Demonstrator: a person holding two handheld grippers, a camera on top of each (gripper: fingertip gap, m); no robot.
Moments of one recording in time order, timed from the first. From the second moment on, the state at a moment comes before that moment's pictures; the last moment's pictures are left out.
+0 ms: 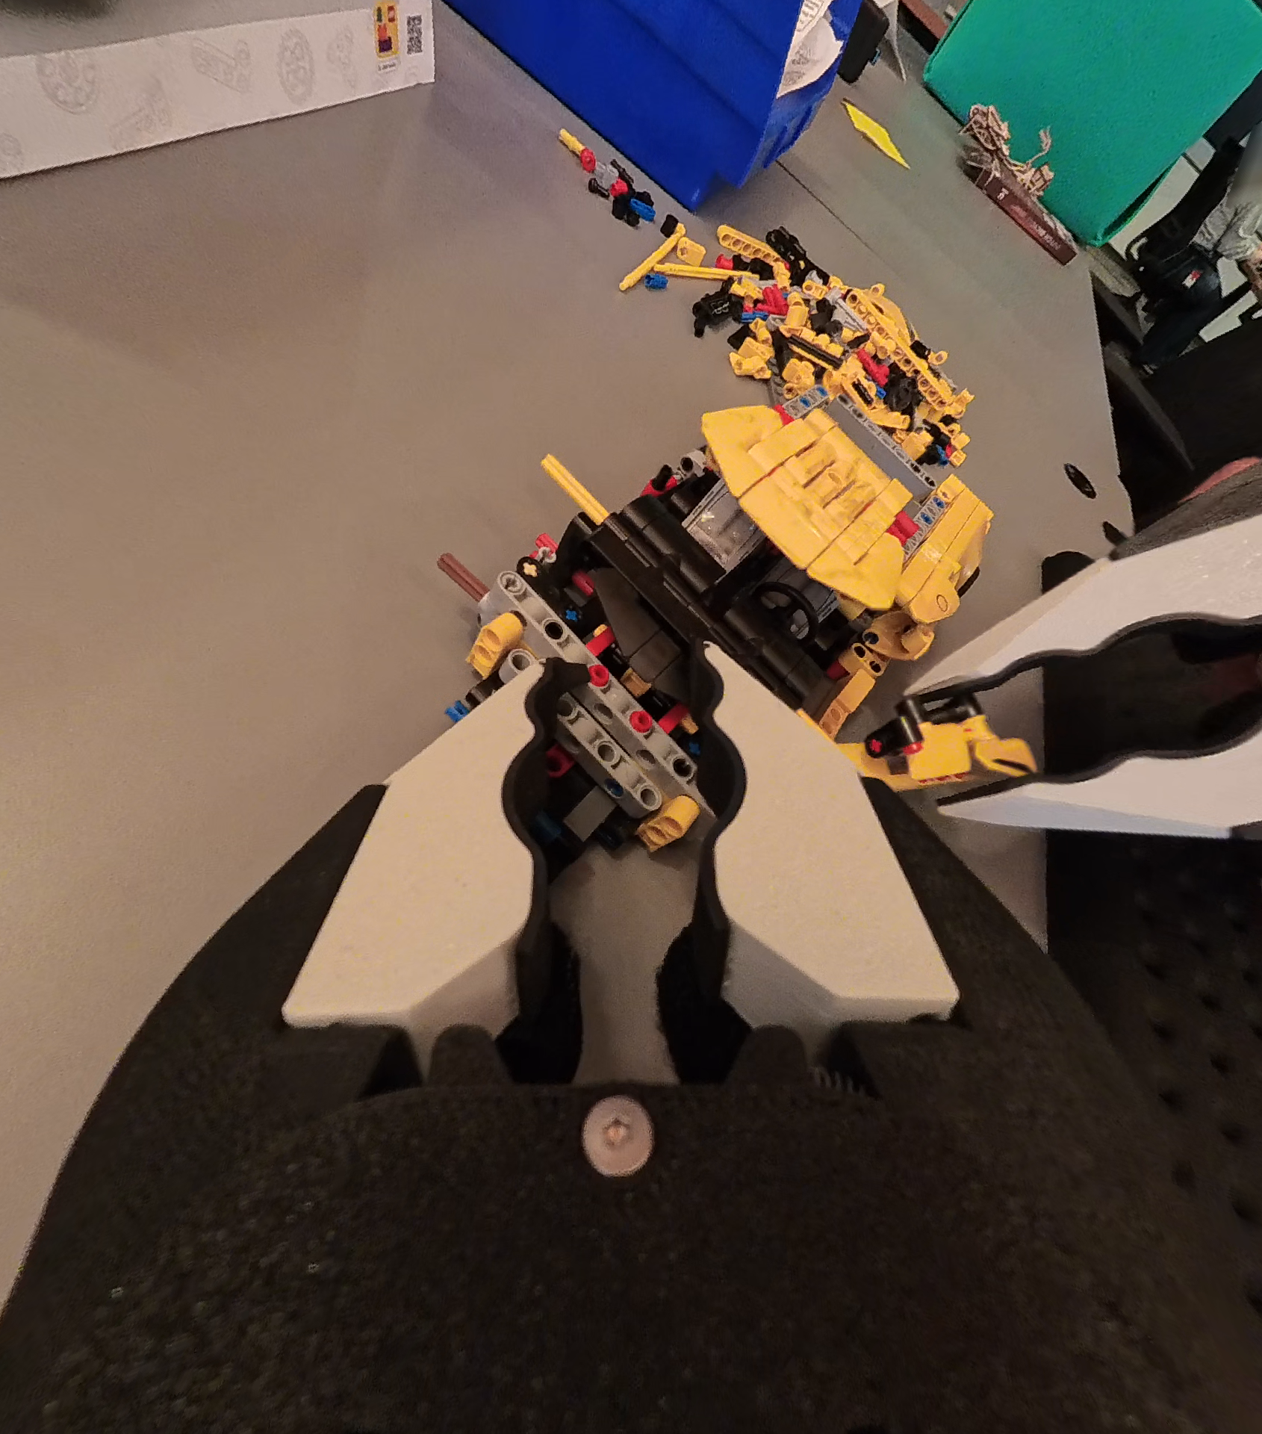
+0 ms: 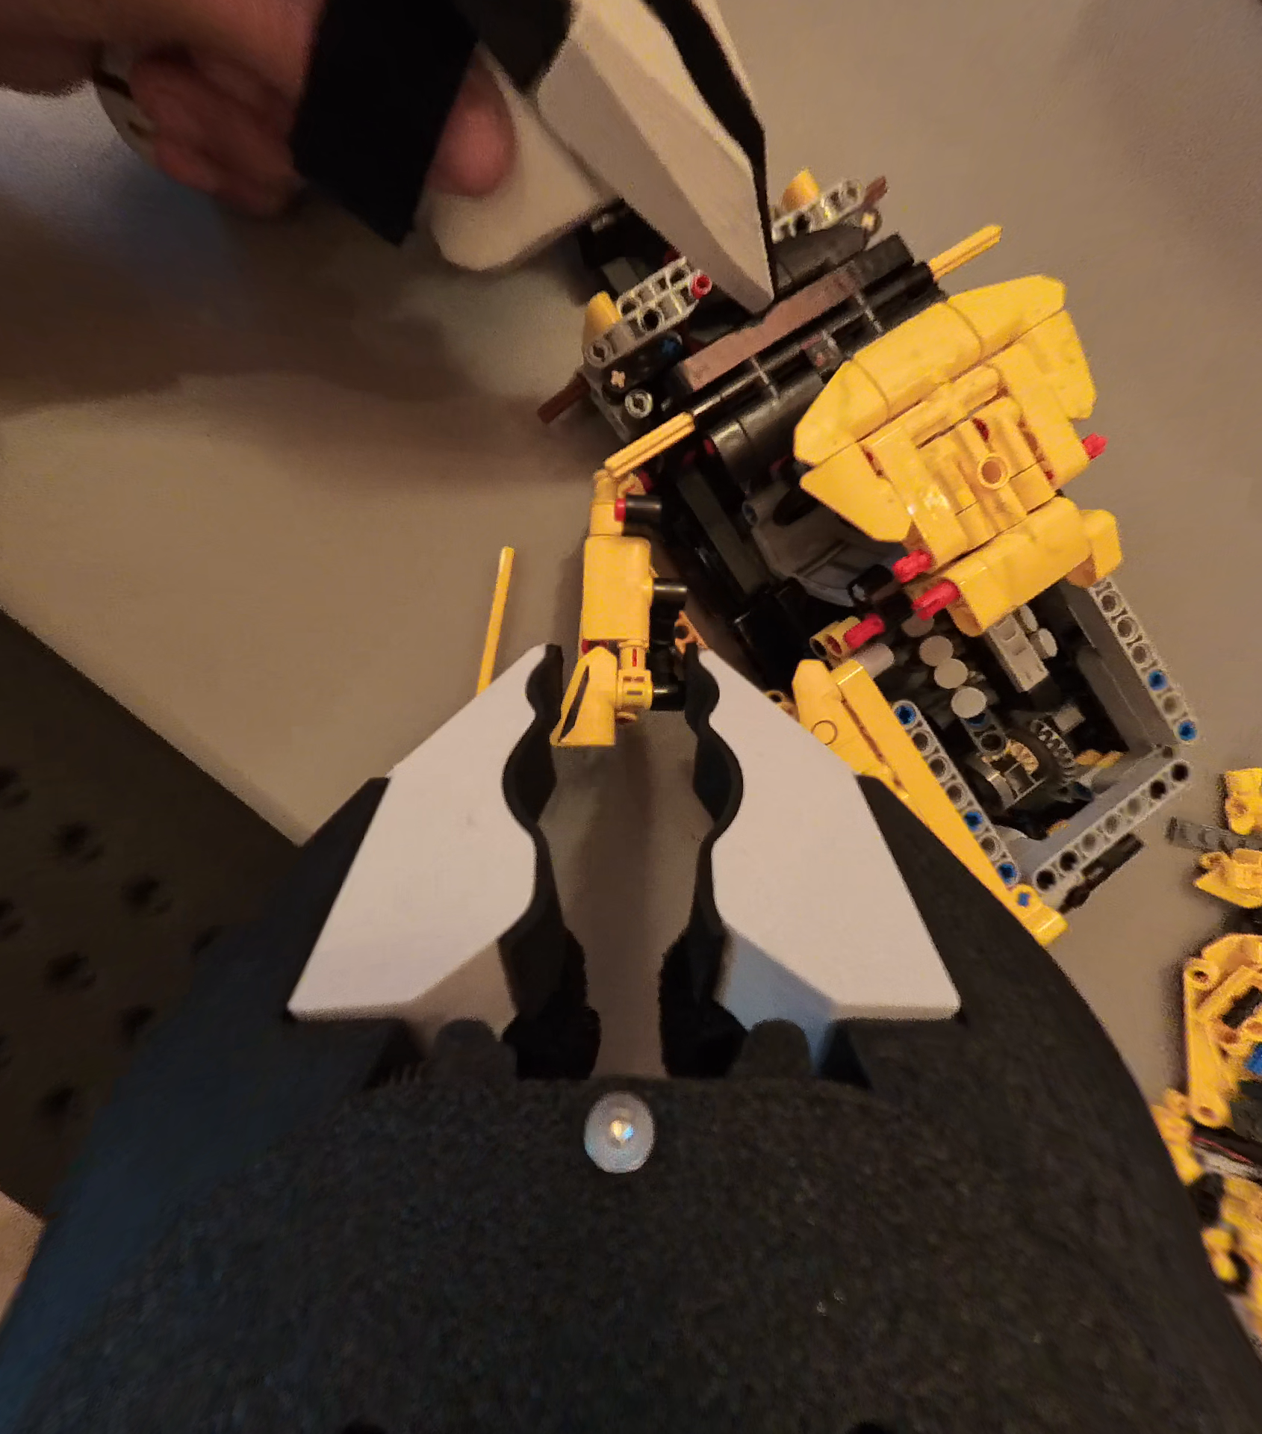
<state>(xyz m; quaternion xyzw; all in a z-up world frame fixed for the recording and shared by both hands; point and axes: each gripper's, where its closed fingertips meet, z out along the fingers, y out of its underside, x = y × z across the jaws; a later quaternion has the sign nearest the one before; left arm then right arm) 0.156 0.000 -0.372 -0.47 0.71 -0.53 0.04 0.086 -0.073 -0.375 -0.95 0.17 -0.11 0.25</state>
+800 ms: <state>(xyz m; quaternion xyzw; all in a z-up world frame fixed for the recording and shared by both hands) 0.155 -0.004 -0.371 -0.46 0.71 -0.53 0.03 0.044 -0.065 -0.400 -0.94 0.19 -0.10 0.28</state>
